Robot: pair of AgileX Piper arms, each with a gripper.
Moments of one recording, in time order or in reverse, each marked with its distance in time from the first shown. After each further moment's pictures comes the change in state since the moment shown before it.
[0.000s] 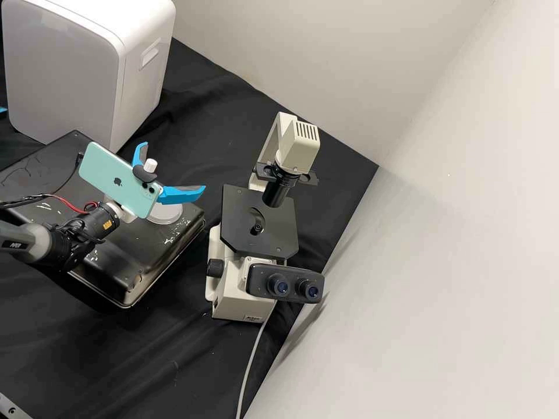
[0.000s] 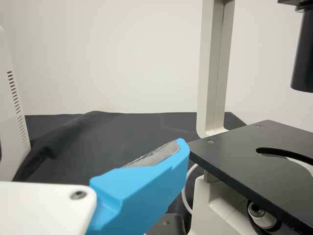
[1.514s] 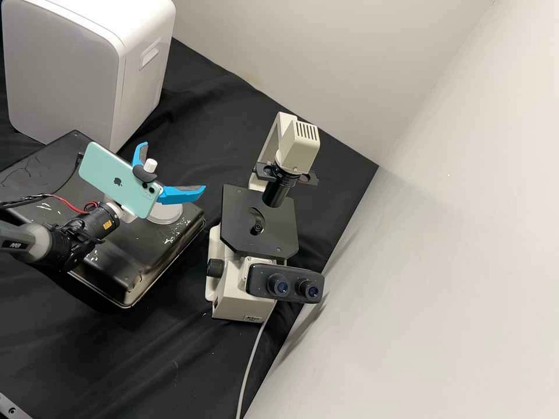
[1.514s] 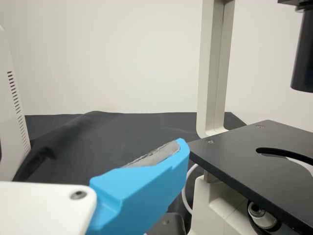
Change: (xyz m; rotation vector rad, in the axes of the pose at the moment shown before) left arm -0.057 -0.042 0.059 0.042 -0.226 -0.140; right arm 0.000 0.000 0.000 0.000 0.000 0.000
